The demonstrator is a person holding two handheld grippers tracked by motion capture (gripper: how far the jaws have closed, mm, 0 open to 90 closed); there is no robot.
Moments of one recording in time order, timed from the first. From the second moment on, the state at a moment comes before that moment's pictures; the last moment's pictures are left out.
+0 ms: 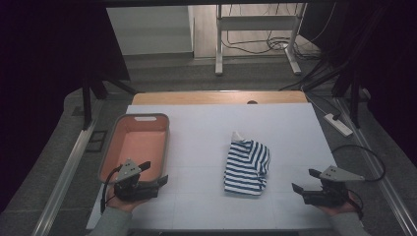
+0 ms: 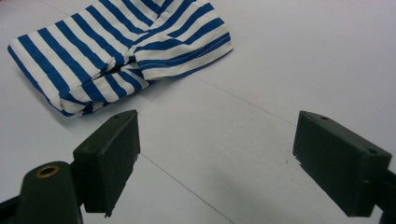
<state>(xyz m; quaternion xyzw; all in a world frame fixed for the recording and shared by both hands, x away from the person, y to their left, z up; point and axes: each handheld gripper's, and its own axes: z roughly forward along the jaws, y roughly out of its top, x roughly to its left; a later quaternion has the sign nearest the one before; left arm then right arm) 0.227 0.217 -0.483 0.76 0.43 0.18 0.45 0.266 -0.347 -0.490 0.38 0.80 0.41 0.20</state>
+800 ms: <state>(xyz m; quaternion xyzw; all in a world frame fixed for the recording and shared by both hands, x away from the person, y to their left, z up) 0.237 0.197 -0.476 0.76 0.42 0.18 0.46 0.267 -0.345 -0.491 0.38 0.81 0.40 0.20</state>
